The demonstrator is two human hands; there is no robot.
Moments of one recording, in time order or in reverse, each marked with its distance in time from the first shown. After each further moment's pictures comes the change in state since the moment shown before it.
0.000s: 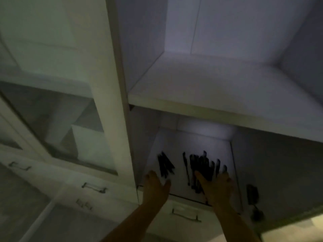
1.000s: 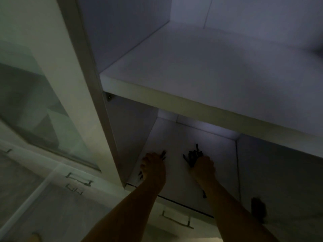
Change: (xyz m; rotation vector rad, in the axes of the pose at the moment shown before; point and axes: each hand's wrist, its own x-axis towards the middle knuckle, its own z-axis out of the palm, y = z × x) left_hand 0.087 0.026 0.057 0.821 0.107 -0.053; right_hand 0.096 -0.035 0.054 -0.566 -0.218 -0.070
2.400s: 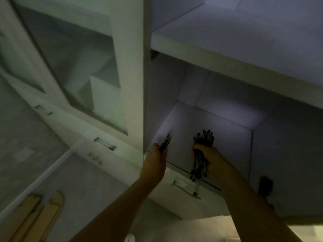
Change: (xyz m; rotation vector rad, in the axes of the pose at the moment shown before) left_hand -0.104 -0.086 -0.011 -0.977 0.135 0.126; right_hand -0.064 0.006 0.000 0.903 -0.439 0.061
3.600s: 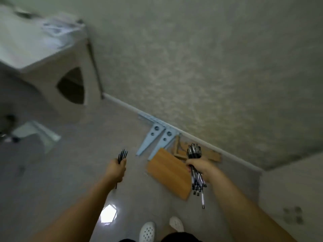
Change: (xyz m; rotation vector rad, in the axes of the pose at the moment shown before) left_hand -0.811 -0.332 -0.365 -0.780 1.368 -1.239; right_hand -0.508 0.489 0.539 -1.492 -1.125 -0.240
